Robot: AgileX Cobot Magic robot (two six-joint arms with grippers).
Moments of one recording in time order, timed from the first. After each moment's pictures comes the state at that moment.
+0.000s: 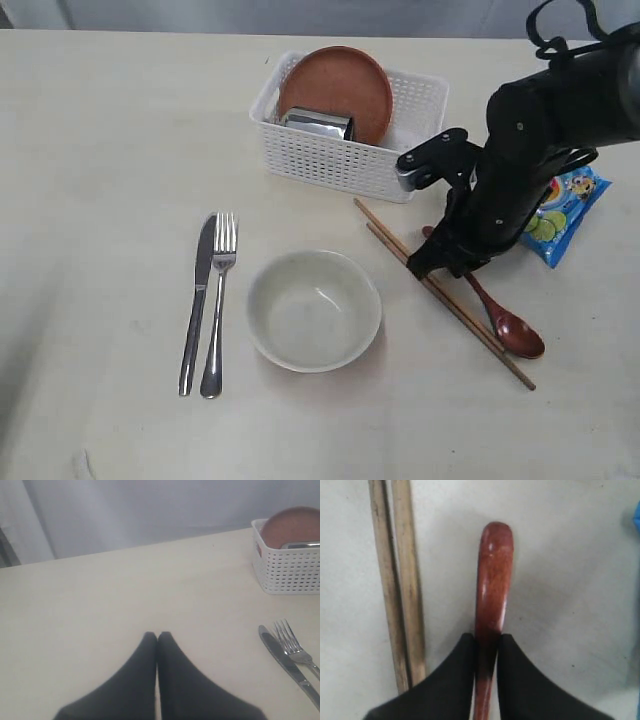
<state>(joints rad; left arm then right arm) -0.17 0.00 0.00 0.05 0.33 0.04 0.45 1.84 -0.91 -0.07 0.63 -0.13</state>
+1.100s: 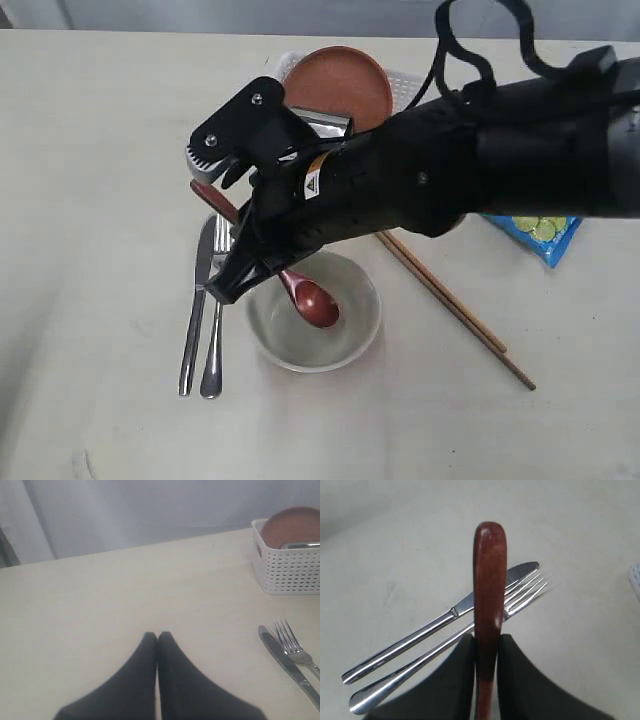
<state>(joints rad) -0.17 0.00 0.00 0.05 0.33 0.04 0.93 1.67 -0.93 0.28 0.21 -0.36</state>
